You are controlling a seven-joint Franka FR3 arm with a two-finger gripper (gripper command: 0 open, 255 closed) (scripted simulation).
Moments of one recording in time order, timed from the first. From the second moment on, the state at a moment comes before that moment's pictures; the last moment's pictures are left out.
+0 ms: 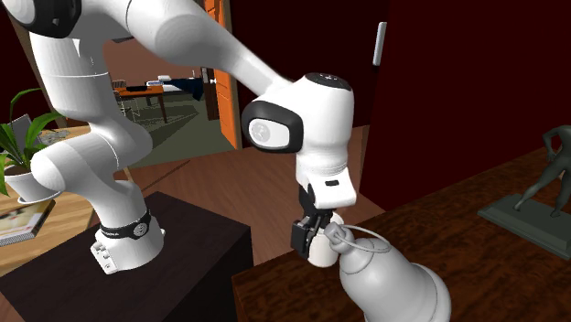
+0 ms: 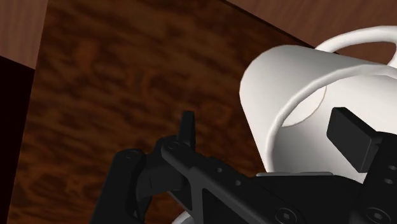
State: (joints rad) arm 0.09 0.10 0.08 -2.16 0.07 2.25 0.27
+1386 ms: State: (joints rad) arm 0.08 0.04 0.08 -2.10 0.07 2.12 0.27
